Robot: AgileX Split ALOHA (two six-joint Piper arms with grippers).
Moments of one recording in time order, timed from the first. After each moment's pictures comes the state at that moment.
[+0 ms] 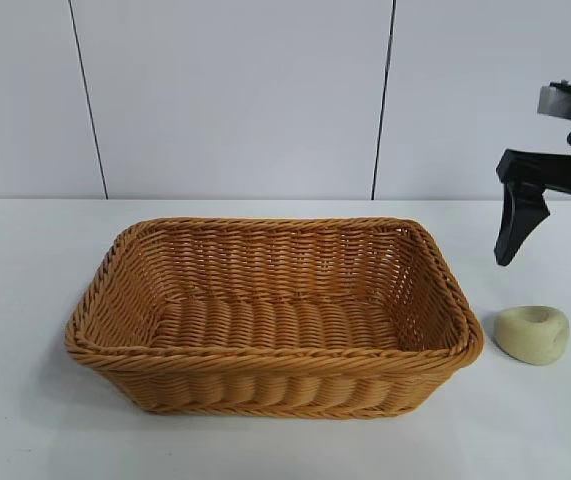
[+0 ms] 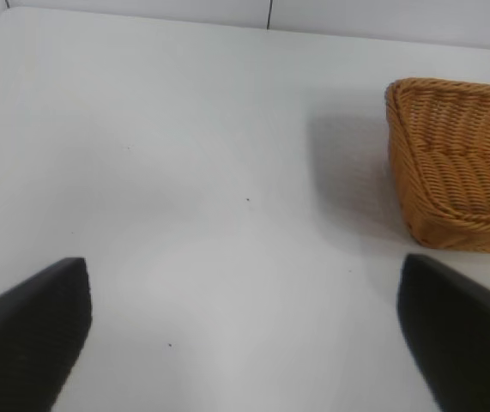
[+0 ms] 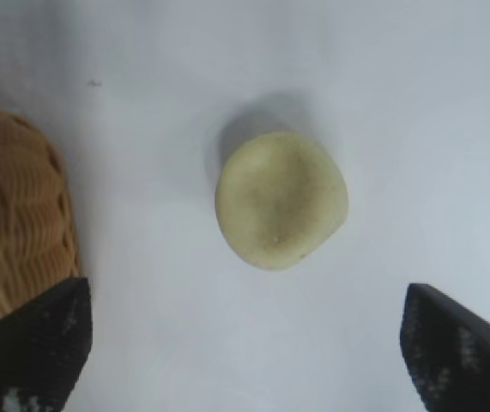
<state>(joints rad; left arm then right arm) 0.02 -0.01 -0.50 -0.03 1.07 -0.04 0.02 1.94 -1.09 0.20 0.67 0.03</state>
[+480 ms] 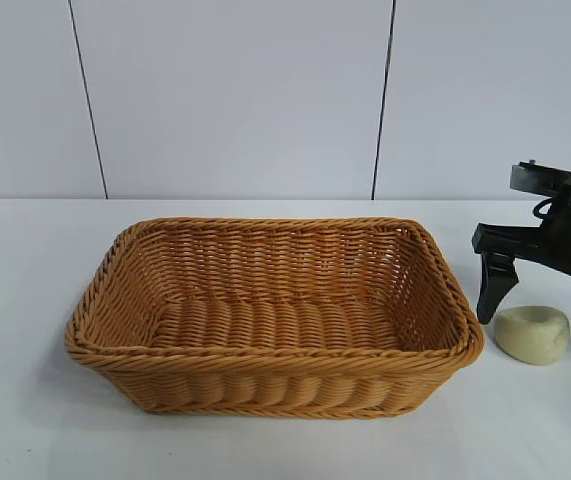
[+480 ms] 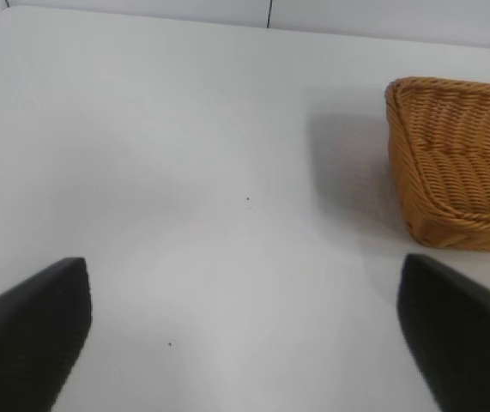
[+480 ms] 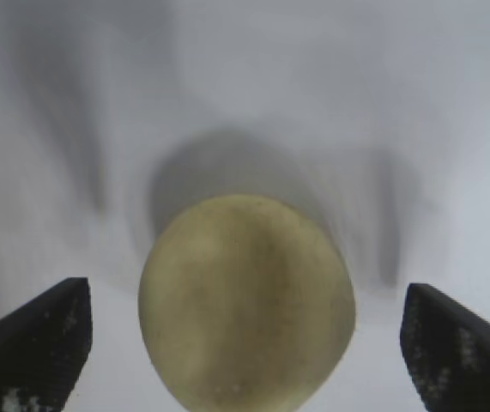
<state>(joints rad) 0.02 -0.01 -0.50 -0.03 1.07 -0.04 0.02 1.97 -1.09 0.20 0.68 0.03</state>
